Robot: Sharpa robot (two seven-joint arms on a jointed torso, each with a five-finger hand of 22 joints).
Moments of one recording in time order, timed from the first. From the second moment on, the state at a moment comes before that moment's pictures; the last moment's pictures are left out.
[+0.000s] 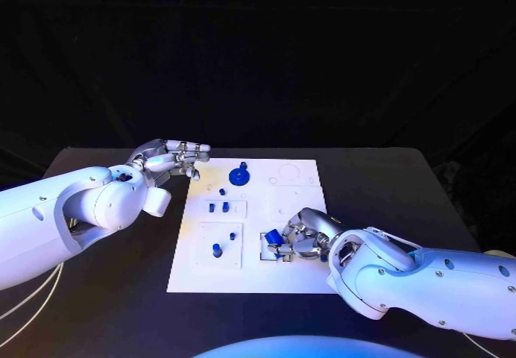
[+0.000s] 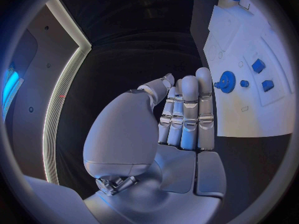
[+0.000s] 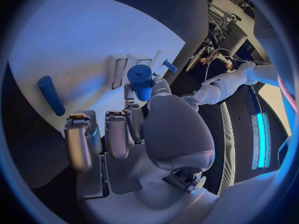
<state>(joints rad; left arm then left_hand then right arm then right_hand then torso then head) 1.20 -0.93 0.01 1.55 -0.11 -0.26 0.12 1.38 -0.17 0.50 -0.01 0.05 1.05 0.18 0.09 0.09 1.13 0.09 0.31 0.22 1.22 0.01 0.94 0.54 0.17 1.13 0.10 0.79 0.61 1.03 -0.90 -0.13 1.93 -1.32 -0.57 -0.61 1.29 -0.02 -0.20 0.29 0.53 1.05 0.06 0.33 0.48 1.43 -0.02 1.33 1.31 1.47 -0.07 1.49 1.31 0.01 1.46 0.04 1.56 1.31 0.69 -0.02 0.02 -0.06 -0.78</state>
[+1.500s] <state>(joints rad) 1.20 -0.93 0.01 1.55 -0.11 -0.26 0.12 1.38 -0.16 0.50 -0.01 0.05 1.04 0.17 0.09 0.09 1.13 0.09 0.31 0.23 1.22 0.01 0.94 0.54 0.17 1.13 0.10 0.79 0.61 1.03 -0.91 -0.13 1.95 -1.32 -0.57 -0.58 1.20 -0.06 -0.12 0.25 0.33 1.05 0.05 0.37 0.60 1.43 -0.02 1.30 1.31 1.46 -0.08 1.49 1.31 0.01 1.46 0.03 1.55 1.31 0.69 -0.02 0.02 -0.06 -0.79</state>
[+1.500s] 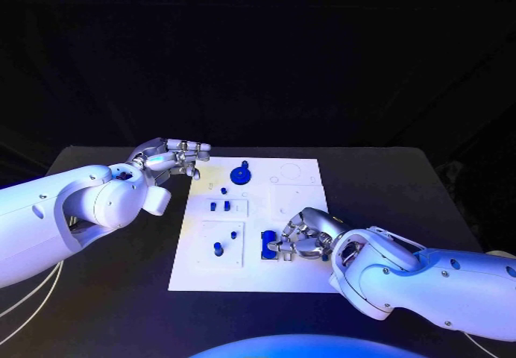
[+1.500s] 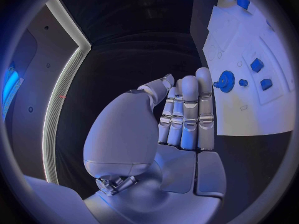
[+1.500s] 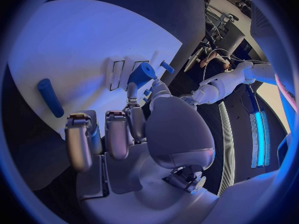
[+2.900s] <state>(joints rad) 1.20 -0.94 0.01 1.55 -0.11 -0.26 0.12 1.38 -0.16 0.50 -0.01 0.05 1.04 0.17 0.09 0.09 1.13 0.09 0.31 0.23 1.22 0.01 0.94 0.54 0.17 1.13 0.10 0.79 0.61 1.03 -0.96 -0.13 1.95 -1.37 -0.53 -0.55 1.29 -0.06 -0.16 0.25 0.35 1.05 0.05 0.37 0.61 1.44 -0.03 1.30 1.31 1.46 -0.08 1.49 1.31 0.01 1.47 0.03 1.54 1.31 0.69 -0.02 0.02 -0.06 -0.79</state>
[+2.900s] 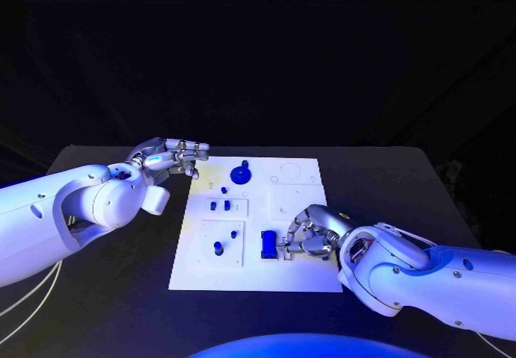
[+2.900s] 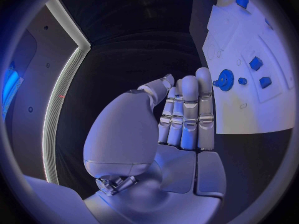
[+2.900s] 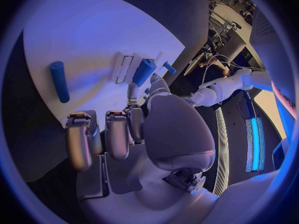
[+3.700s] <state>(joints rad) 1.20 -0.93 0.01 1.55 -0.11 -0.26 0.12 1.38 -0.16 0.50 -0.01 0.05 1.04 0.17 0.09 0.09 1.13 0.09 0.31 0.23 1.22 0.01 0.94 0.54 0.17 1.13 0.10 0.79 0.61 1.04 -0.91 -0.13 1.91 -1.36 -0.48 -0.51 1.34 -0.04 -0.17 0.23 0.33 1.06 0.03 0.37 0.62 1.44 -0.03 1.32 1.31 1.46 -0.08 1.49 1.31 0.01 1.47 0.03 1.54 1.31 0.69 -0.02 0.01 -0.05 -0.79</state>
